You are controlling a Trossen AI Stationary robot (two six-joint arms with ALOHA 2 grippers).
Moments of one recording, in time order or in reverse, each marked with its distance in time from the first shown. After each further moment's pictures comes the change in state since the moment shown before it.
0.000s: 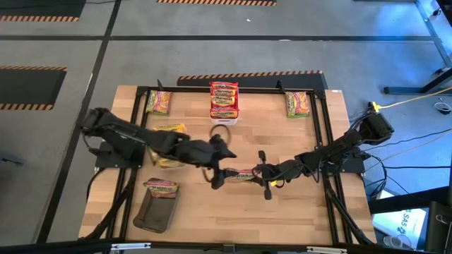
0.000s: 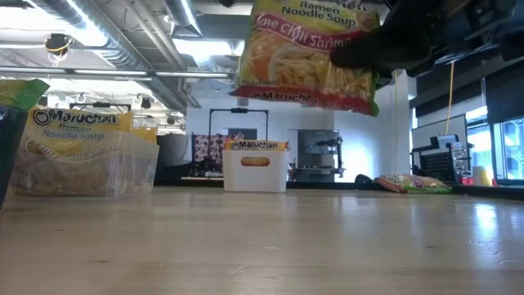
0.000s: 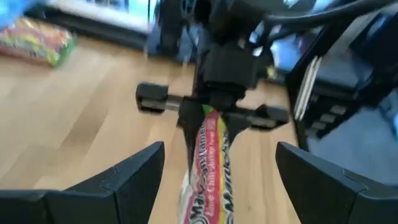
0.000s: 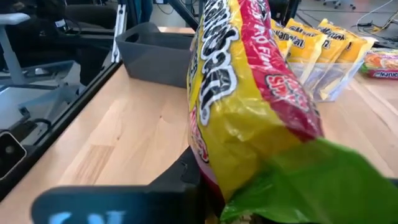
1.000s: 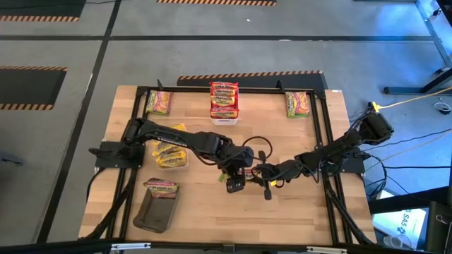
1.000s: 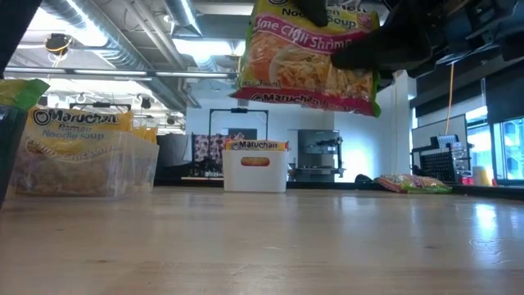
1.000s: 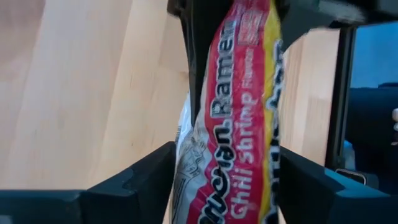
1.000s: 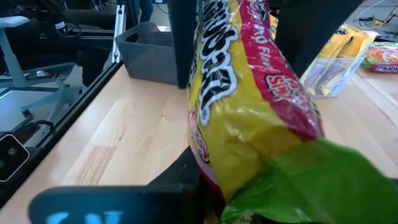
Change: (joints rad) left arm 0.087 0.464 0.572 -0.667 0.296 -0.042; right arm 0.000 0.000 0.000 -0.008 -0.002 0.026
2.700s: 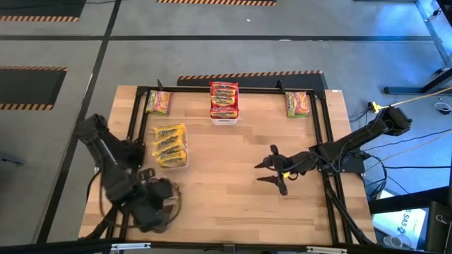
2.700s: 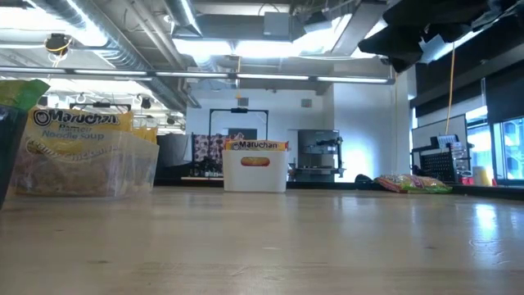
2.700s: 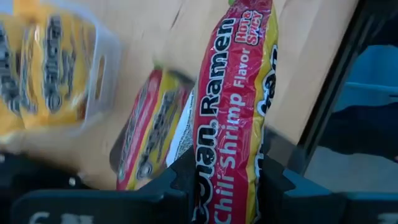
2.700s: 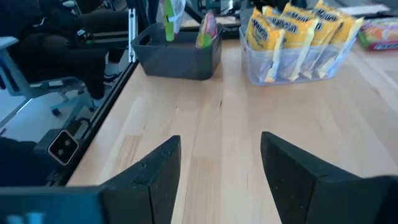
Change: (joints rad) left arm -0.690 -0.449 -0.370 -0.477 -0.297 -0.797; right arm 0.002 -0.349 0.004 -0.423 -0.061 0.116
